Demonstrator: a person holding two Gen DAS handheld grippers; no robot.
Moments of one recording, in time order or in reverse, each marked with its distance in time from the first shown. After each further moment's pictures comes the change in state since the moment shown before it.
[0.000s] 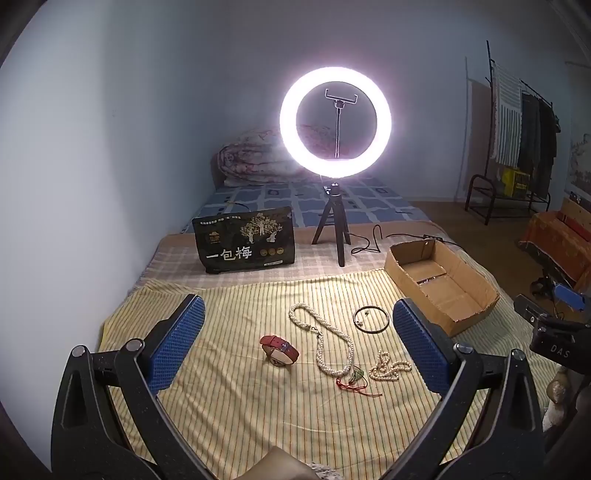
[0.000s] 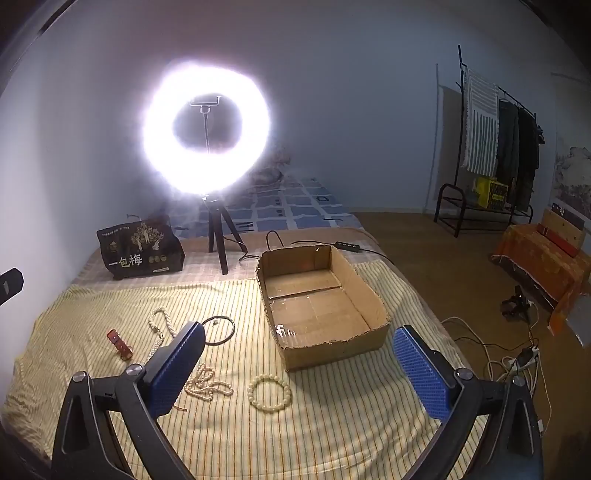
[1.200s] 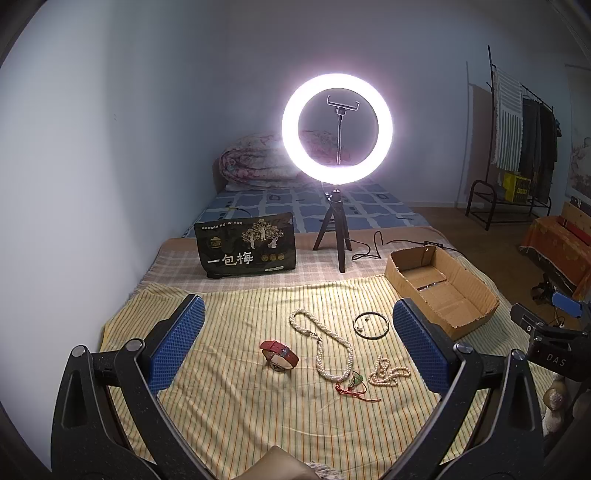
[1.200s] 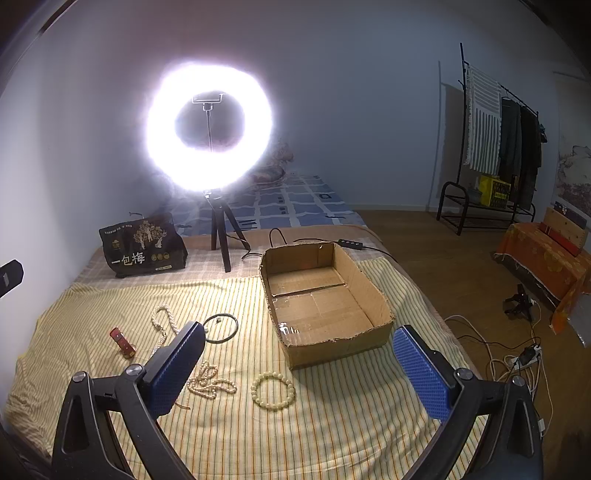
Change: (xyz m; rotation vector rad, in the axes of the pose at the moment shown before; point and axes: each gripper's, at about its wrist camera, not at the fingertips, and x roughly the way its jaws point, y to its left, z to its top) left arm -0.002 0.001 0.005 -0.005 -0.015 0.006; right arm 0.003 -0.001 0.000 0.033 0.009 -0.008
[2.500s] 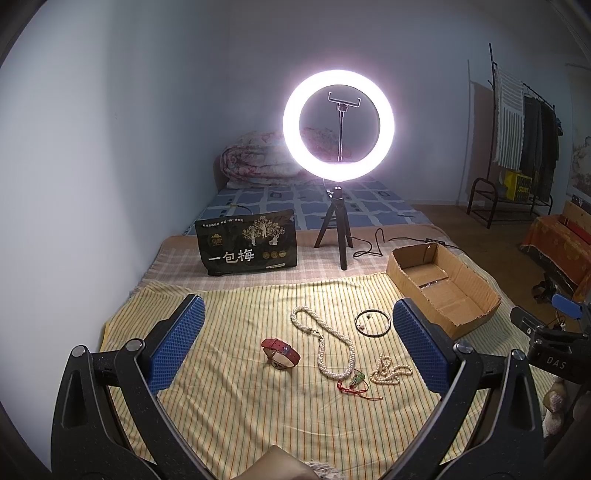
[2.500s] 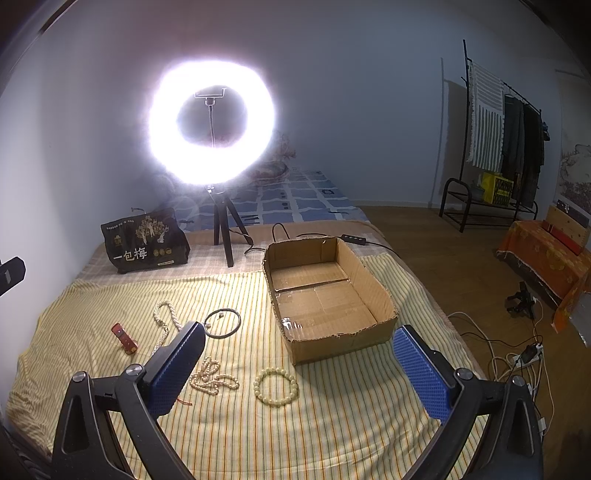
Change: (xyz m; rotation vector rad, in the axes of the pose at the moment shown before) left arm 0.002 0.000 -0.003 0.002 0.006 0.001; right arm 0.001 0.001 -0.004 0.004 0.012 0.007
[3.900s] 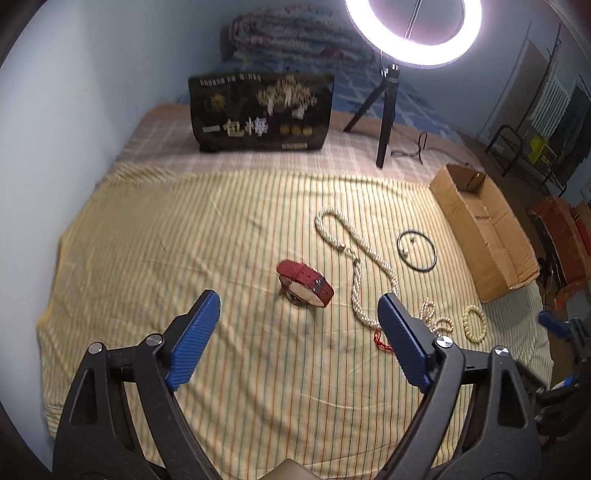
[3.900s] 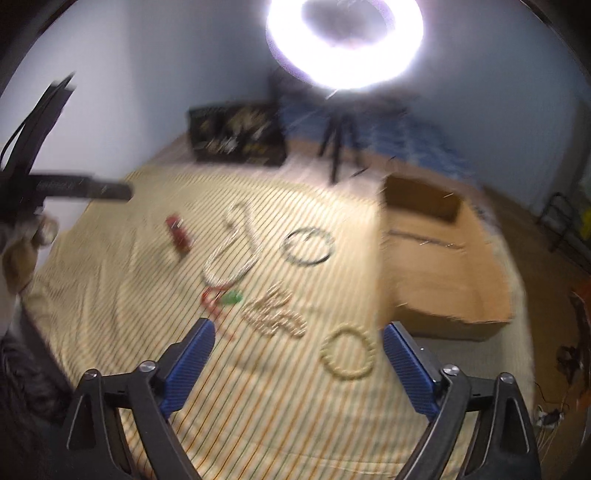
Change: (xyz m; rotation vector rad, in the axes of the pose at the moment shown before) left arm 0.148 0.054 -0.034 -0.145 0.519 -0.041; right arm 0.082 0.062 -0.031 -0.358 0.328 0.360
